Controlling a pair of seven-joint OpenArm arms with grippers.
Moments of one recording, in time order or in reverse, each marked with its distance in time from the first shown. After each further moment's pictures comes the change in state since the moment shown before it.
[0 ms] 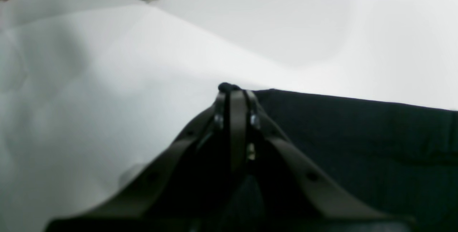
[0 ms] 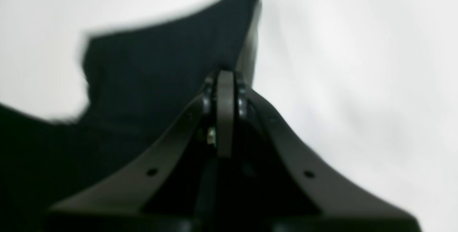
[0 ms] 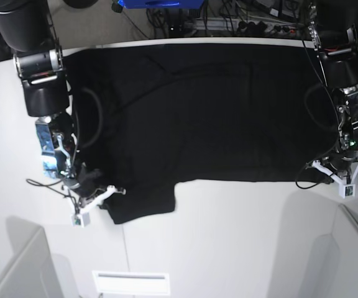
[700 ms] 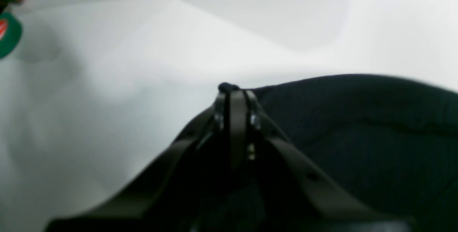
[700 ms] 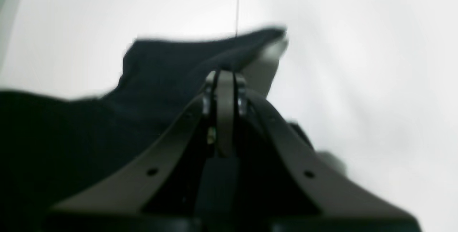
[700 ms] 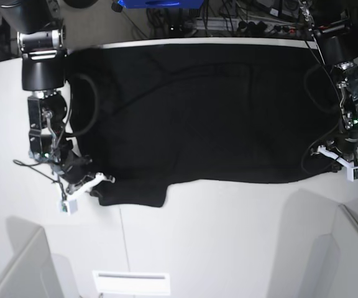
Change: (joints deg) left arm 10.3 2.5 -8.1 12.6 -1.9 0.0 0.4; right arm -10.3 0.0 11.5 16.7 -0.1 -0.1 -13.4
